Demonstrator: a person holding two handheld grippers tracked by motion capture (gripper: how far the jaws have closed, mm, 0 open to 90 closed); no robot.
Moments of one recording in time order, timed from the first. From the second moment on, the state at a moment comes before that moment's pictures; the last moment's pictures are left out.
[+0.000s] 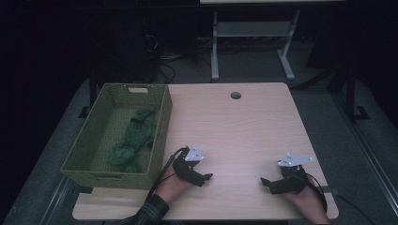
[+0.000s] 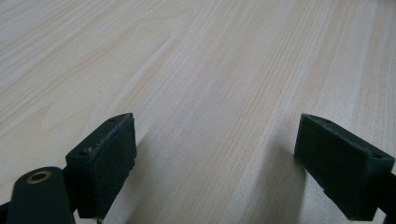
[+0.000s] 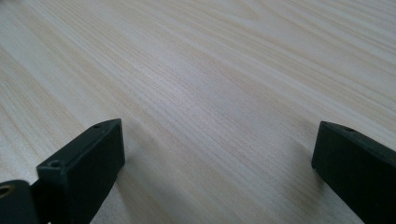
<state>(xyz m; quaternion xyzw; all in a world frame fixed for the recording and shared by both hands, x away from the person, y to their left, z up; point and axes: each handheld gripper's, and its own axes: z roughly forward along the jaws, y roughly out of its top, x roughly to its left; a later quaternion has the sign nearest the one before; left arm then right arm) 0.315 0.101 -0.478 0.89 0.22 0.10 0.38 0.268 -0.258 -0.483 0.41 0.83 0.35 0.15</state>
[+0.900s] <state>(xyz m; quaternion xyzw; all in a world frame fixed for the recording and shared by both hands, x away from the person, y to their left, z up) 0.312 0.103 -0.449 0.89 0.23 0.10 0.37 0.265 -0.259 -0.483 0.42 0.83 0.35 0.15</state>
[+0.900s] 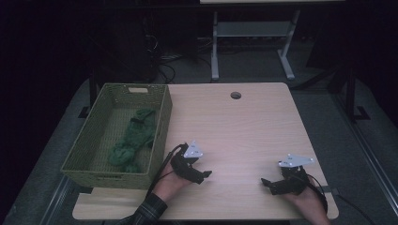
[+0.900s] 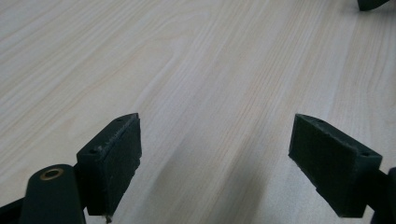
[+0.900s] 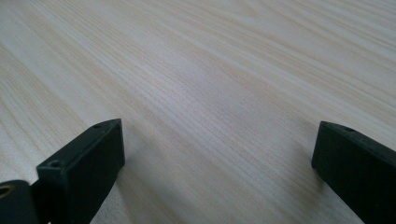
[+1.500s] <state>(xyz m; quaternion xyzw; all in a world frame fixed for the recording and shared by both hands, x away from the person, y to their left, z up) 0.318 0.110 -0.400 0.89 0.23 0.09 0.37 0.265 -0.259 -0.483 0.42 0.83 0.35 0.15</state>
